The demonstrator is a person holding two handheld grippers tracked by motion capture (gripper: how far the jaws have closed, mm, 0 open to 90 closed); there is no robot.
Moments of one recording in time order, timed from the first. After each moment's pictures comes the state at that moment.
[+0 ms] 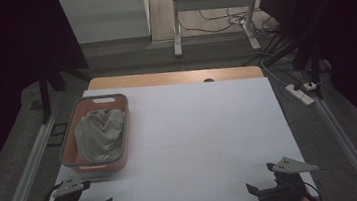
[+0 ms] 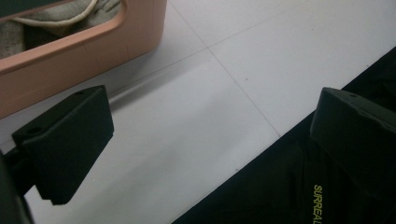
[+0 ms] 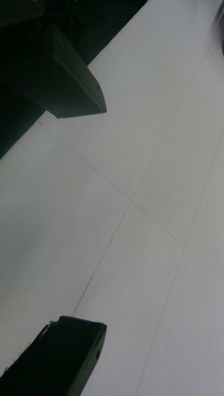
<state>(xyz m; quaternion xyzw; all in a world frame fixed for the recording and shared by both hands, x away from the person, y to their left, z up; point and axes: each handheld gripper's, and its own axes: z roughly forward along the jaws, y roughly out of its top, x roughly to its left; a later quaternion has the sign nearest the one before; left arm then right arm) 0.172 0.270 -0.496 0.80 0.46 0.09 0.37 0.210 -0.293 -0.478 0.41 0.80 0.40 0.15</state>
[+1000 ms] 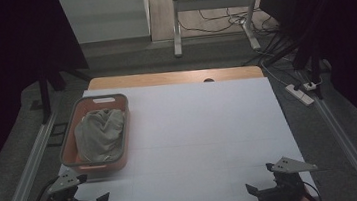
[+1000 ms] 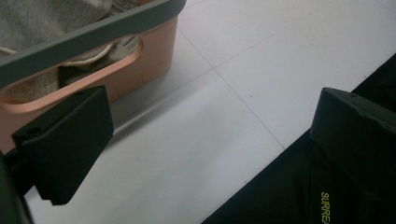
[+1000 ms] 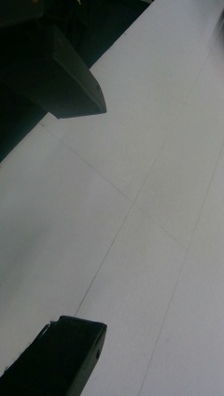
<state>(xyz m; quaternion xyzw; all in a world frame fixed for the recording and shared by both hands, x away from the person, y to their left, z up) 0.178 0.275 -0.479 0.81 0.44 0.12 0.38 0.211 -0.292 -0.478 0.41 0.81 0.40 0.15</state>
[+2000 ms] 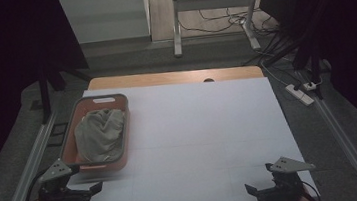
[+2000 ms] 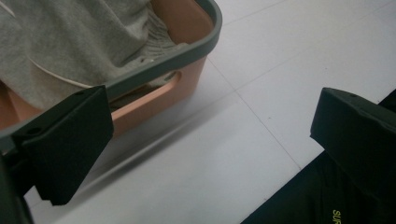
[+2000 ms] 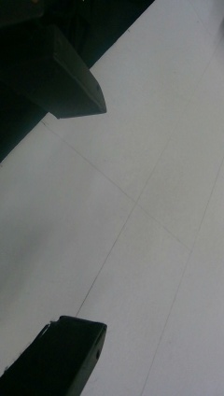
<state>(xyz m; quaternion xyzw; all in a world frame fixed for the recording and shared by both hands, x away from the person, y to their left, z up) 0.195 0.289 -0.460 0.79 0.46 0.13 0.38 0.212 -0.290 -0.479 0.41 0.81 0.39 0.15</state>
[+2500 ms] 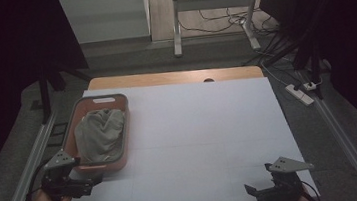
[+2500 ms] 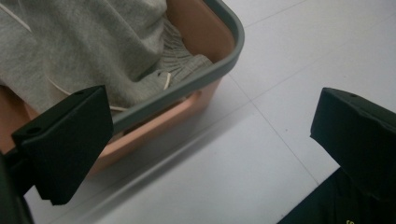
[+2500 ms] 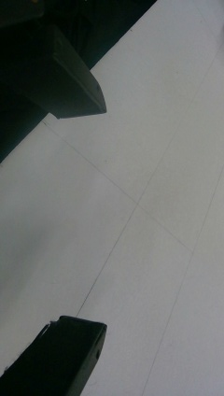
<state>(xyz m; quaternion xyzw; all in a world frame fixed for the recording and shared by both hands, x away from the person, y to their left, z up) 0.218 0.288 -0.455 0.80 0.47 0.13 0.36 0.213 -0.289 -0.479 0.41 0.82 0.38 0.15</state>
